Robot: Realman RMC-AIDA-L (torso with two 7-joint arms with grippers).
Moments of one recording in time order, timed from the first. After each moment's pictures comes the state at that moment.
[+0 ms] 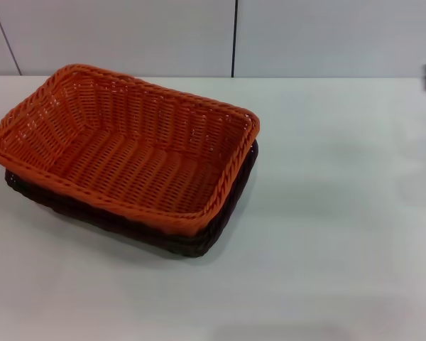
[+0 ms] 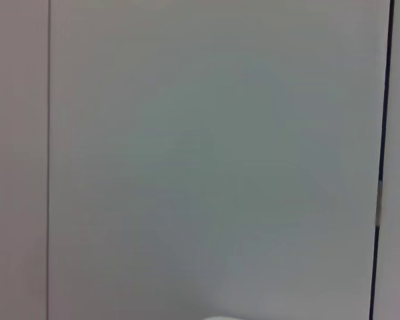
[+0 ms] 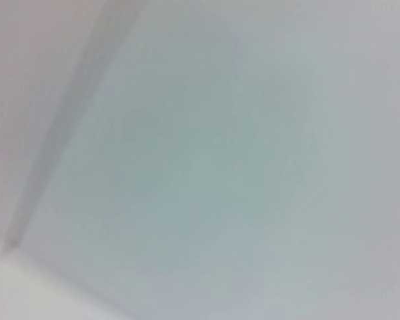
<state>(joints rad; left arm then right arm) -0.28 -2.06 -1.61 -0.40 2.59 0.83 0.02 0.13 2.08 -1.60 -1.33 -2.79 -0.08 2.72</state>
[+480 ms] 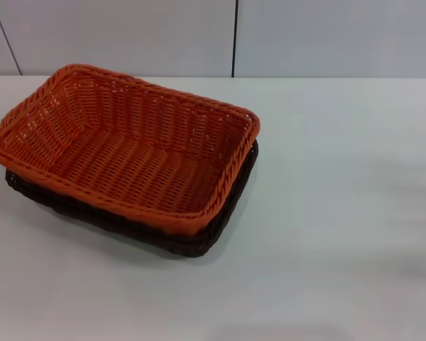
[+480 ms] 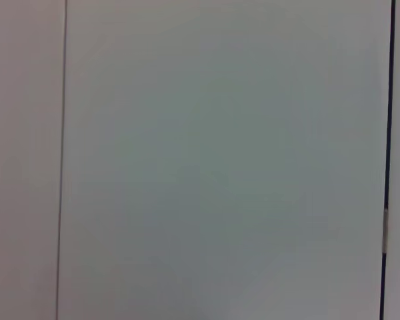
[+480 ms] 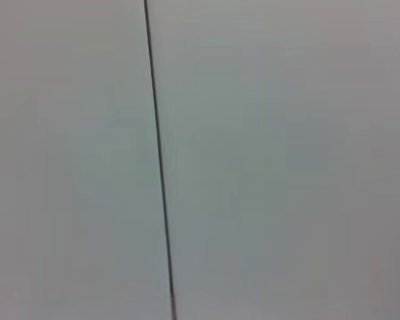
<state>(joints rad) -0.27 -2.06 -1.60 -0.37 2.59 0.92 0.02 0.16 2.08 -1.85 -0.63 -2.29 1.03 2.96</state>
